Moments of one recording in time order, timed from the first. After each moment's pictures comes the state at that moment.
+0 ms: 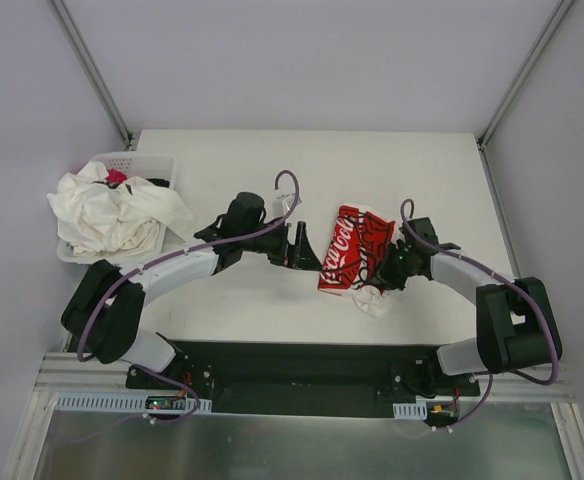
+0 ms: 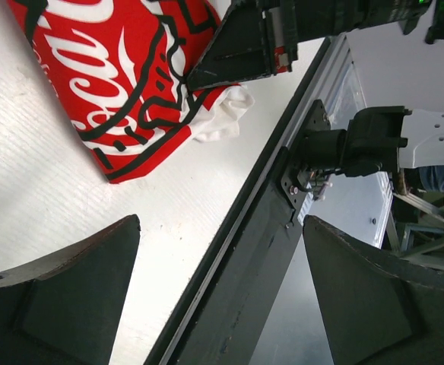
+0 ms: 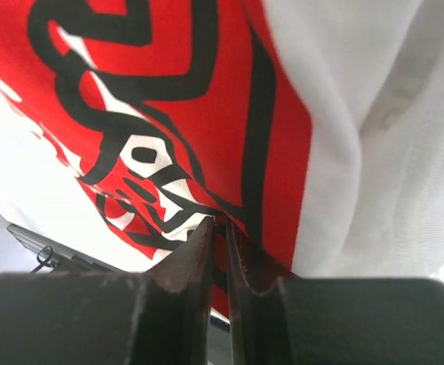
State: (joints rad) left arm -0.64 1.47 0.85 0.03 0.73 -0.62; right arm 0.23 1.40 0.64 -0.39 -0.39 0.71
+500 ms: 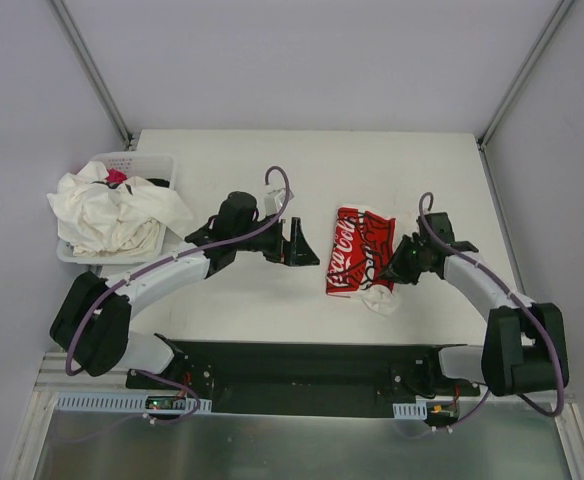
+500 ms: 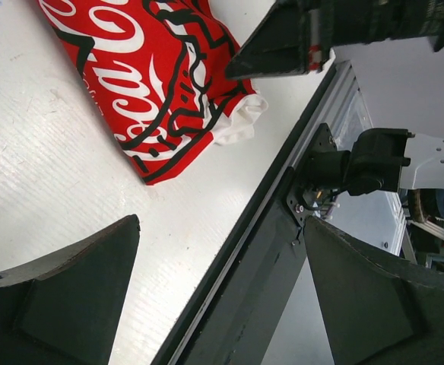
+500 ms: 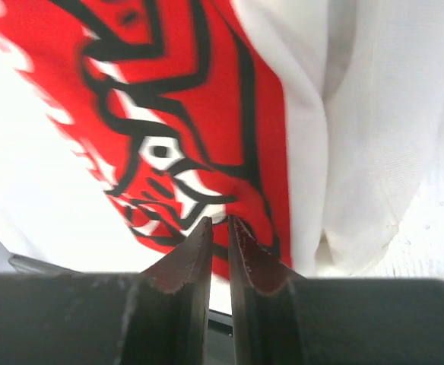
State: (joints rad) left arm -0.63 1.37 0.83 0.03 0.65 -0.62; right arm 0.15 1.31 0.65 -0.47 -0.34 0.68
